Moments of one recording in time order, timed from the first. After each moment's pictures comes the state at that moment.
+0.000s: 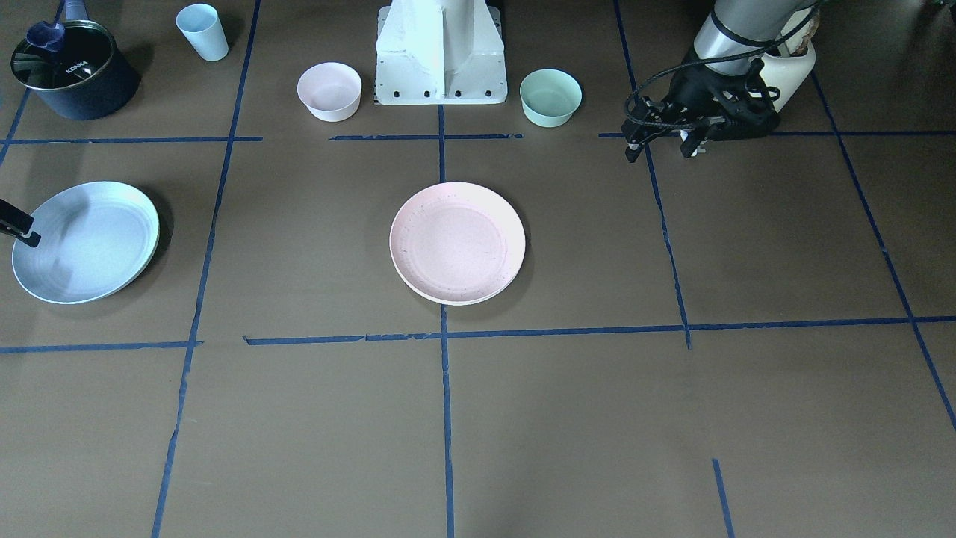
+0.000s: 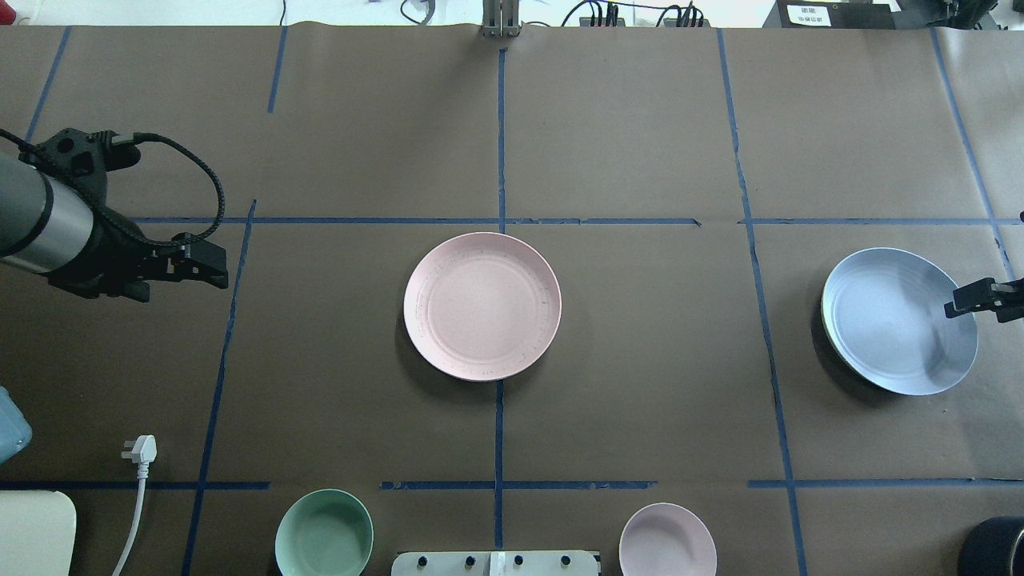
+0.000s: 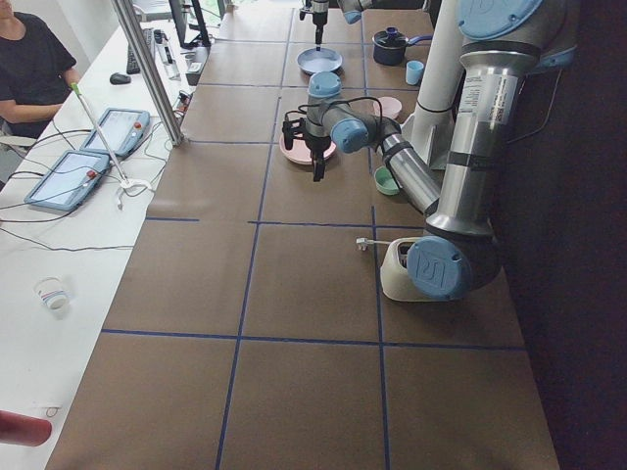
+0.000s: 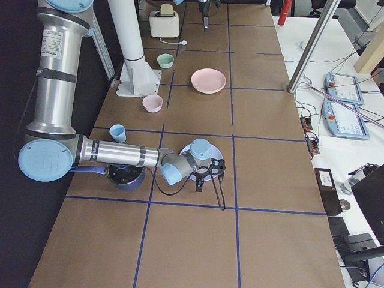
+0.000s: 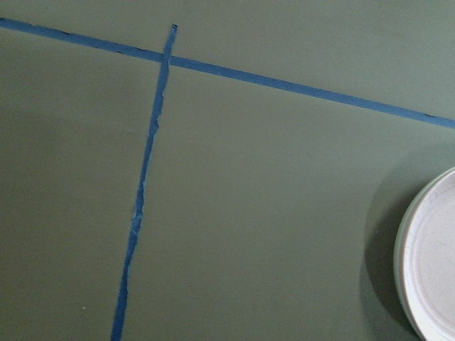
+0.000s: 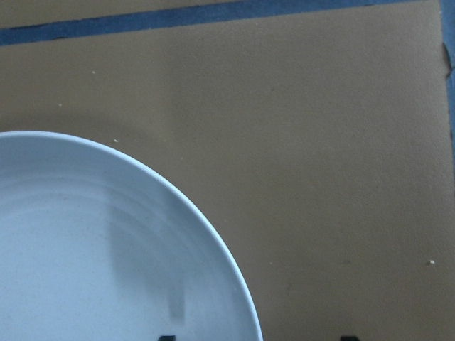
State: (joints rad) left arm -0.82 -1.69 -2.19 -1.59 -2.08 -1.14; right arm 1.11 -1.73 1.53 -0.87 2.28 0.75
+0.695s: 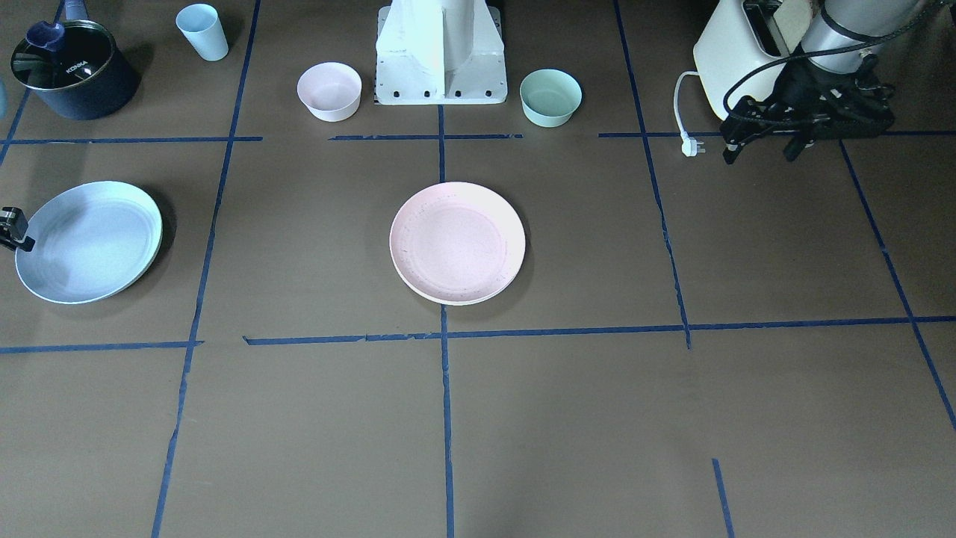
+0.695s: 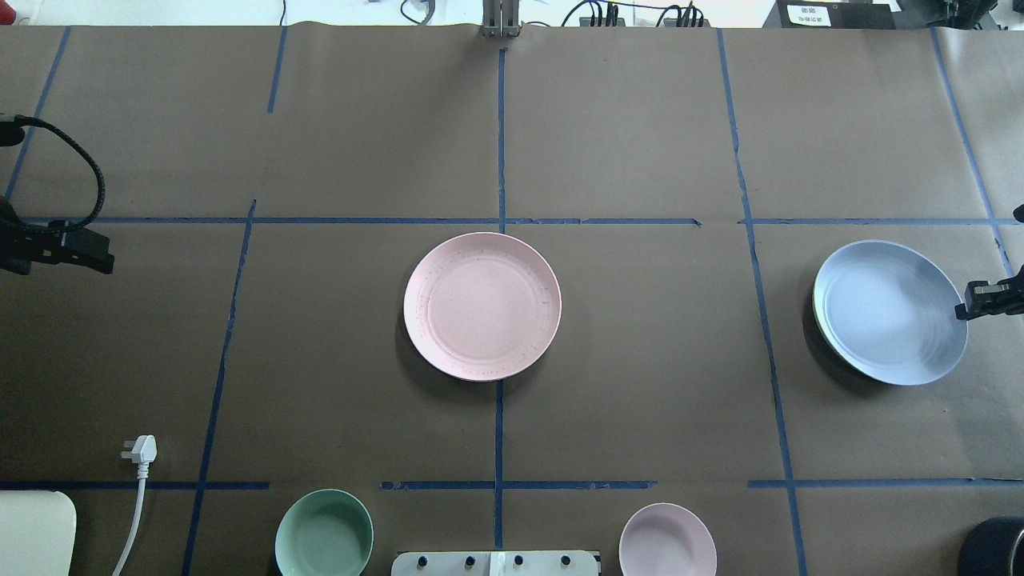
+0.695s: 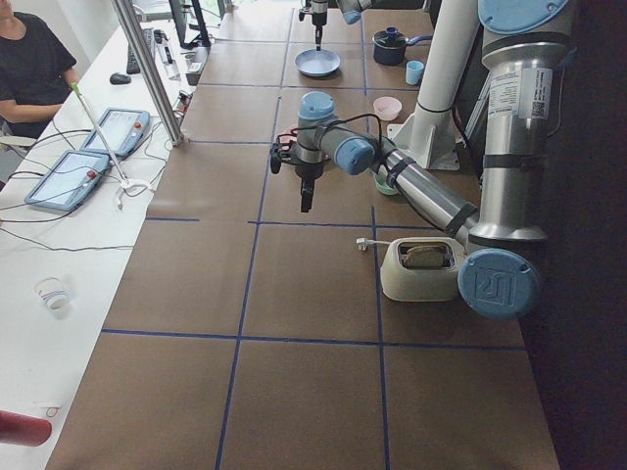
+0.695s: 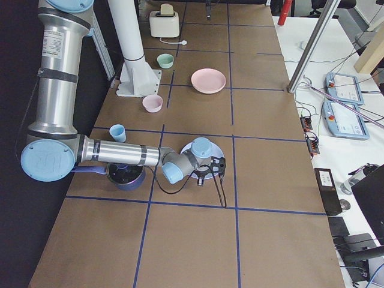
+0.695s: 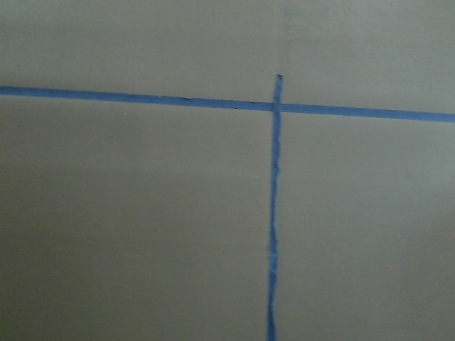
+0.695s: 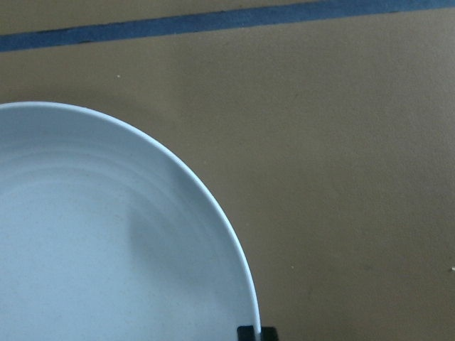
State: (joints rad) left arm -1.00 -1.54 -2.18 -1.59 -2.11 -0.81; right arm 1.11 -1.72 1.54 -0.87 2.29 0.74
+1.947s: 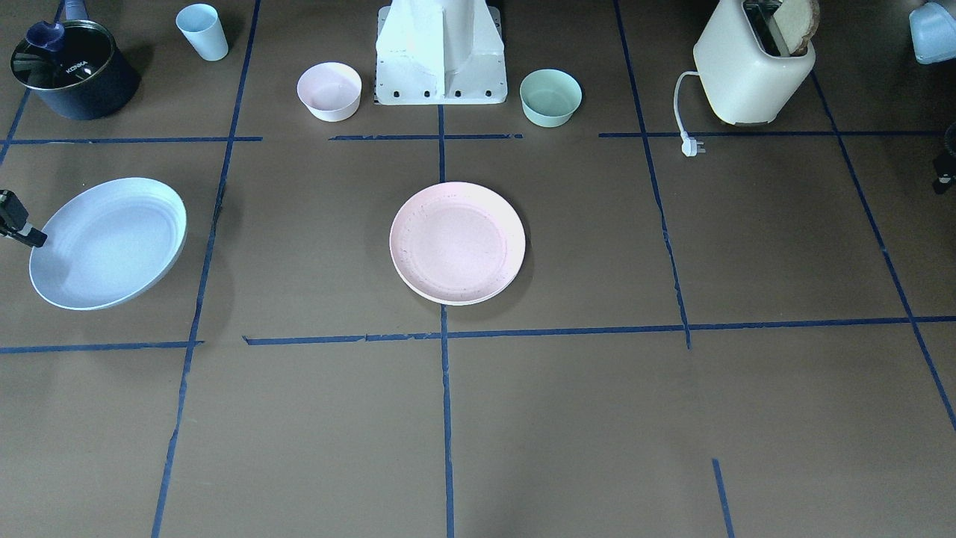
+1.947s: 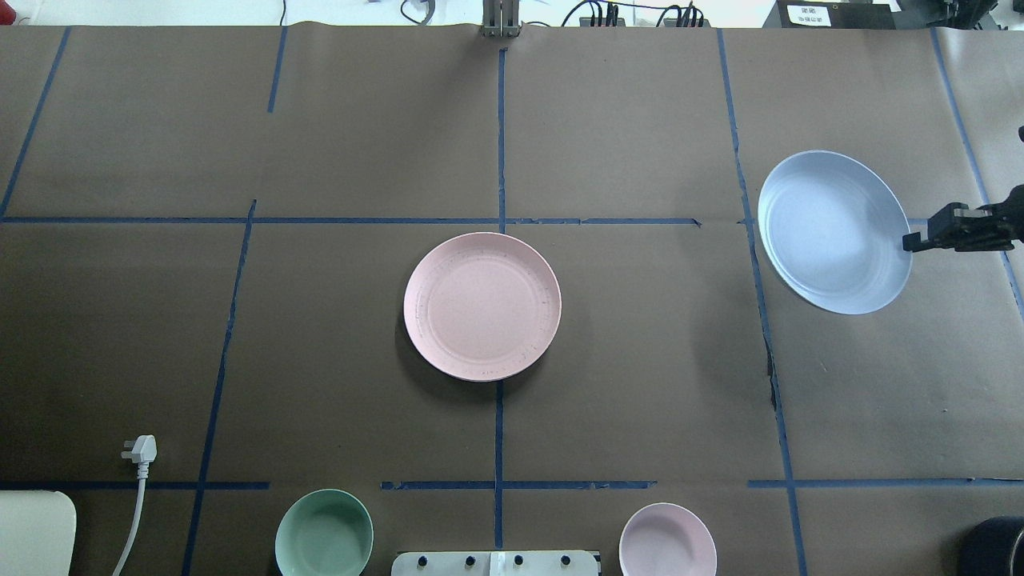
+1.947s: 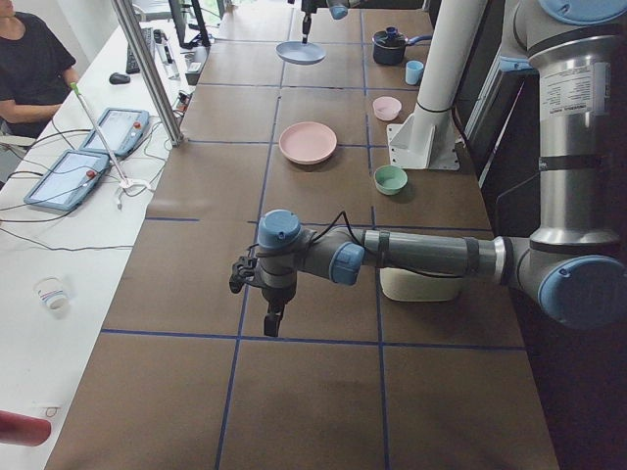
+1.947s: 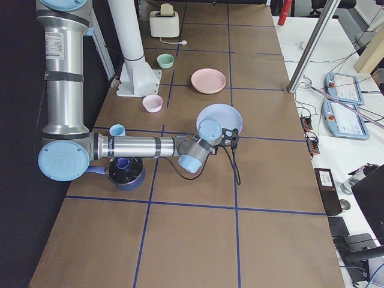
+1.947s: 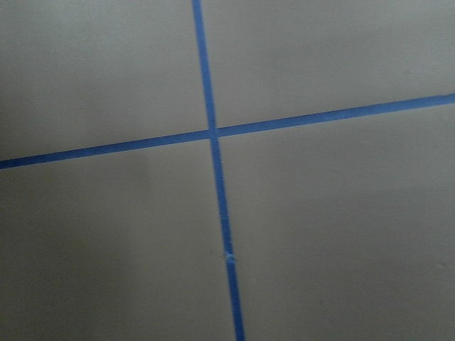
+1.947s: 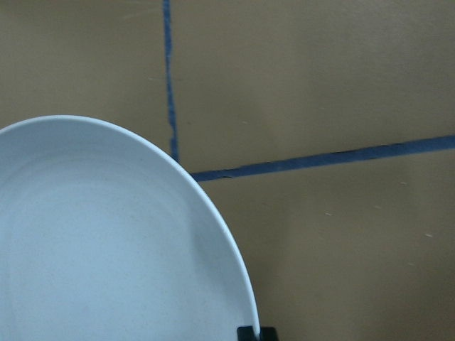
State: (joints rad) left arm -1.41 -1.46 -1.66 -1.82 -2.16 -0.12; right arm 1.17 -1.57 1.58 -0.55 2.49 1.16
